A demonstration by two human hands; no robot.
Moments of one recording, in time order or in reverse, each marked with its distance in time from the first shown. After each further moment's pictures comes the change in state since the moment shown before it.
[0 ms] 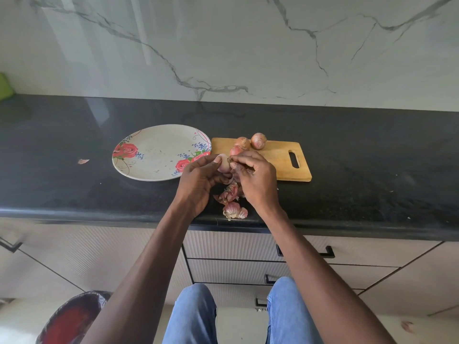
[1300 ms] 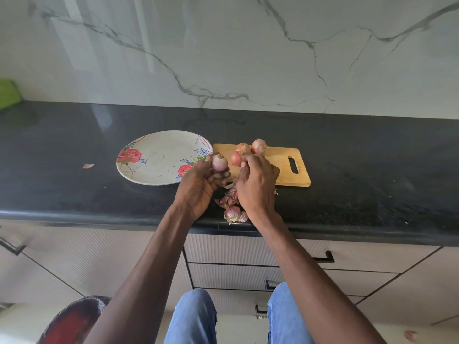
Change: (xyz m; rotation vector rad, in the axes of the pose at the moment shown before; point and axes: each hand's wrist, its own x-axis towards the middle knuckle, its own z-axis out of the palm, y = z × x) left_hand -0.002 0.006 0.001 -0.191 0.031 -0.060; right_hand -0.006 -0.001 0.014 -0.424 0.177 -0.114
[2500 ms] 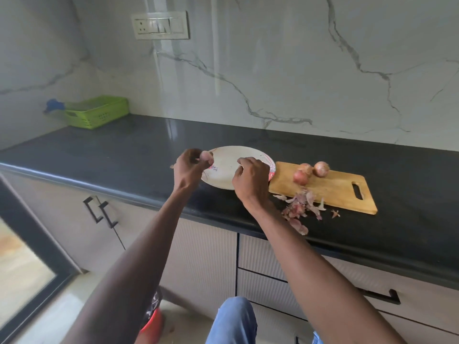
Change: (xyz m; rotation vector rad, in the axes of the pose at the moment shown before) left_hand -0.018 0.119 -0.117 0.935 0.555 0.466; right_hand 0.010 -0.115 0.087 0.131 -0.175 -0.128
